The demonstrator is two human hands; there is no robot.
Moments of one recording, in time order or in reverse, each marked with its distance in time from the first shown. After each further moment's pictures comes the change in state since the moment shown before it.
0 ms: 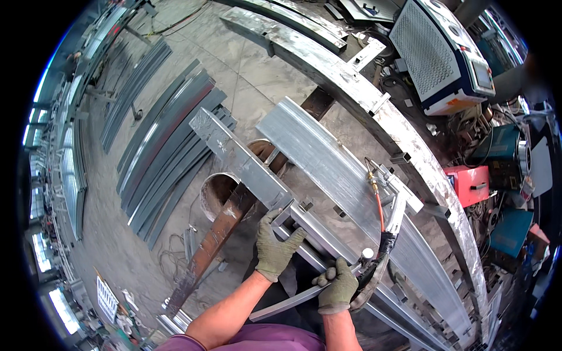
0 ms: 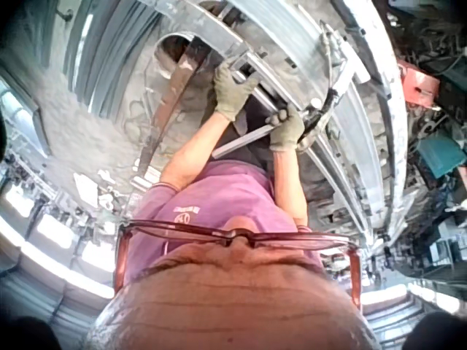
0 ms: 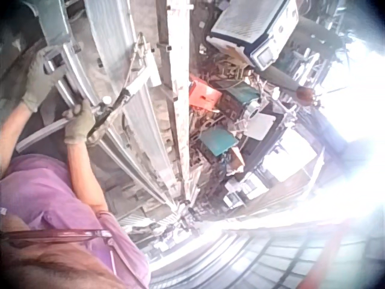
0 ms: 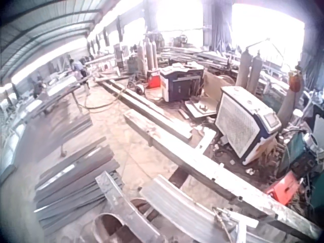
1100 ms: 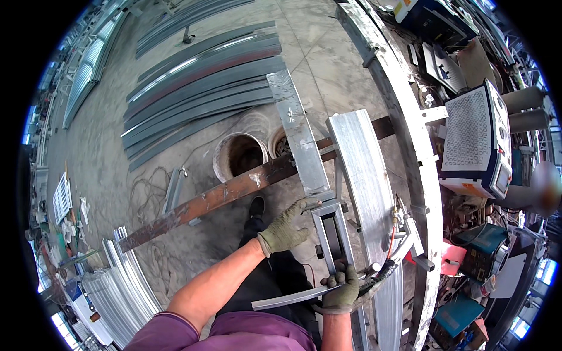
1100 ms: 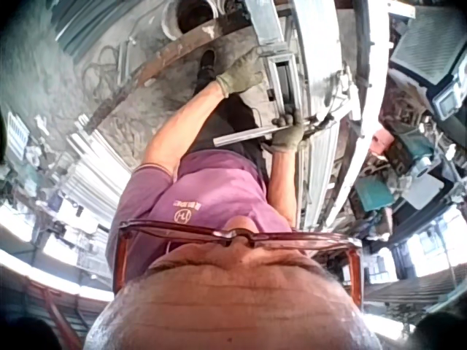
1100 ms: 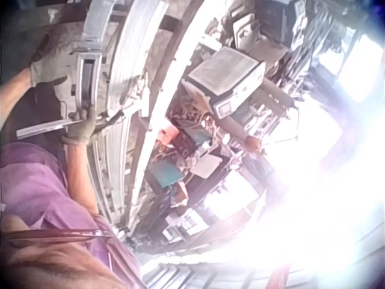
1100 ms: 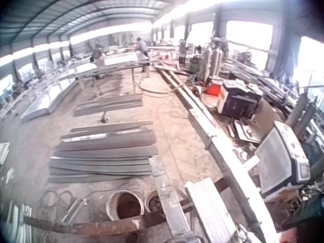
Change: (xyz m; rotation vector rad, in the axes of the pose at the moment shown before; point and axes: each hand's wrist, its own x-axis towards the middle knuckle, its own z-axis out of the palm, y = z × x) left_hand -0.001 -0.058 -0.038 -0.447 -0.273 0.106; right_hand 0.014 -0.003 -0.017 -0.292 -0.167 -0.066
